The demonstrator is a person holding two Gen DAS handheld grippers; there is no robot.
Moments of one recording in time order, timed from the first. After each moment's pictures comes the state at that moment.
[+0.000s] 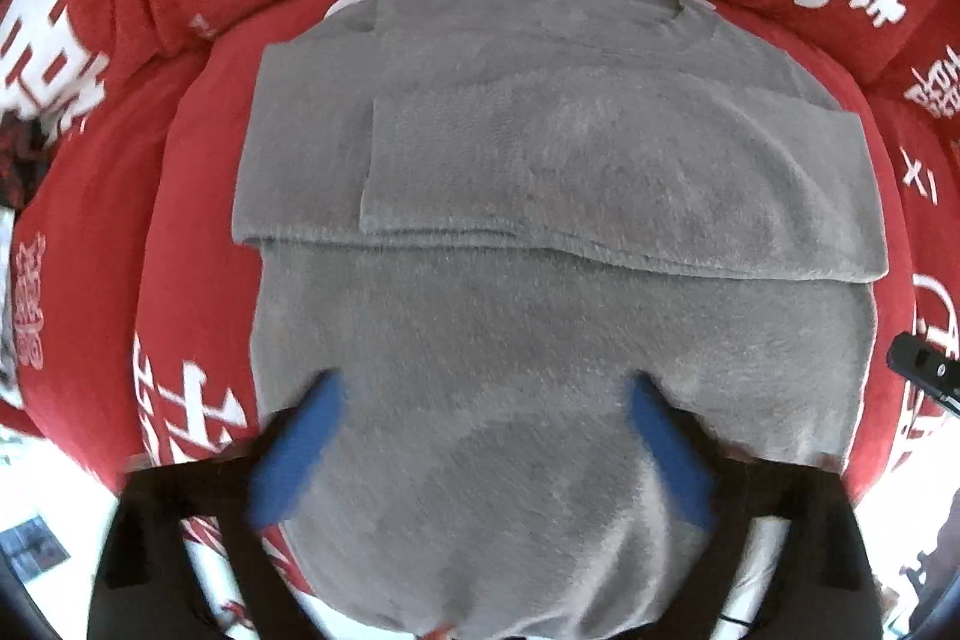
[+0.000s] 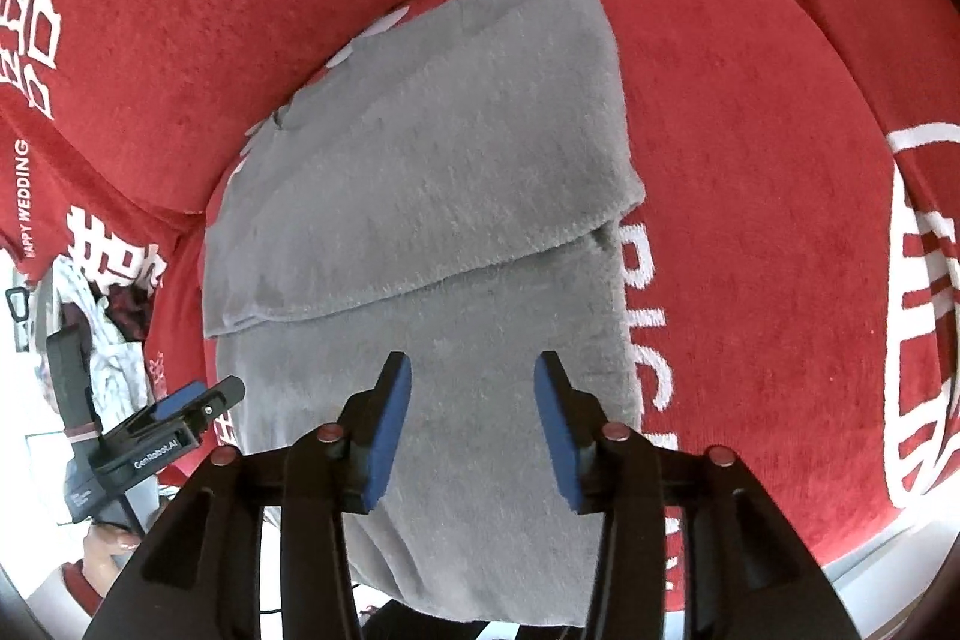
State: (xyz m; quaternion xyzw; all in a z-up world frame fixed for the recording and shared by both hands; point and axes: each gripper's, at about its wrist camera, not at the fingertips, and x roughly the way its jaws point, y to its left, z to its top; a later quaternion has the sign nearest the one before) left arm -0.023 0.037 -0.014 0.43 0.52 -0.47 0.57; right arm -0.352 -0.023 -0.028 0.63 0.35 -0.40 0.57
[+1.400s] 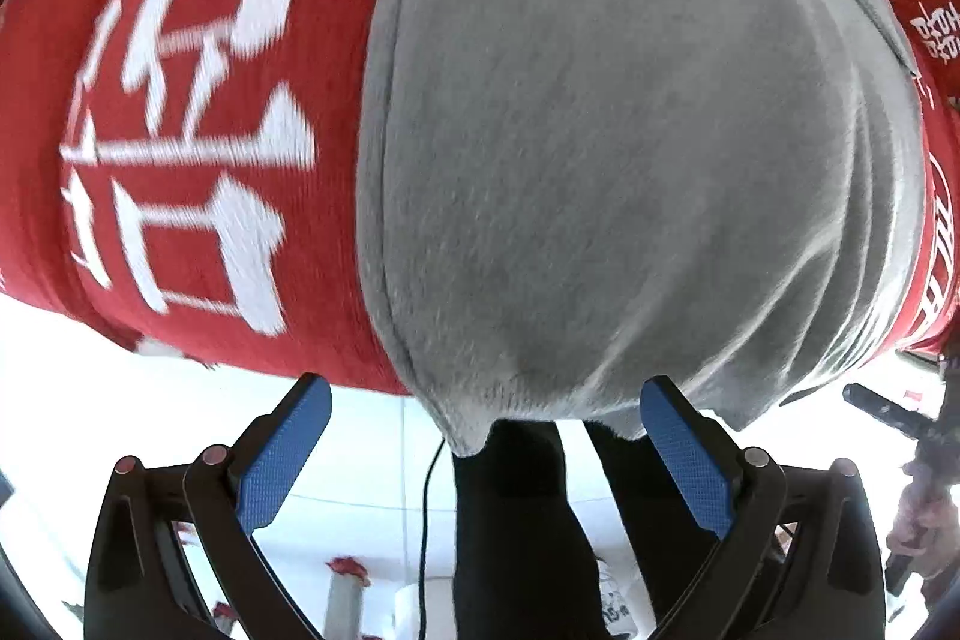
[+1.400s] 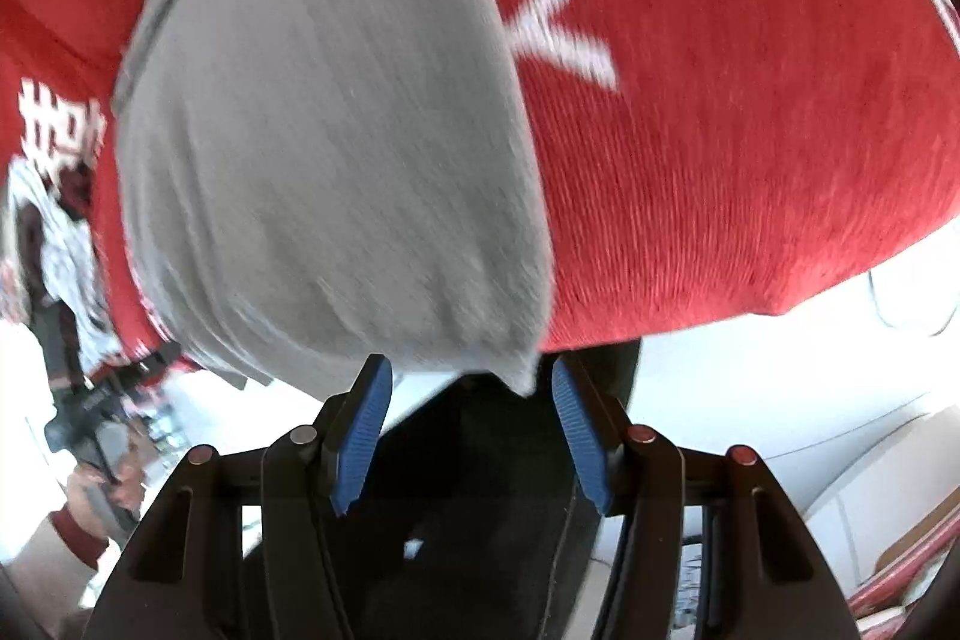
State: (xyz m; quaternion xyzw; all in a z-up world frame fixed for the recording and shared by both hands) left arm 0.054 0.230 -0.074 0.41 0.65 -0.42 0.48; right arm -0.353 0.201 -0.119 0.67 0.44 -0.35 0.49
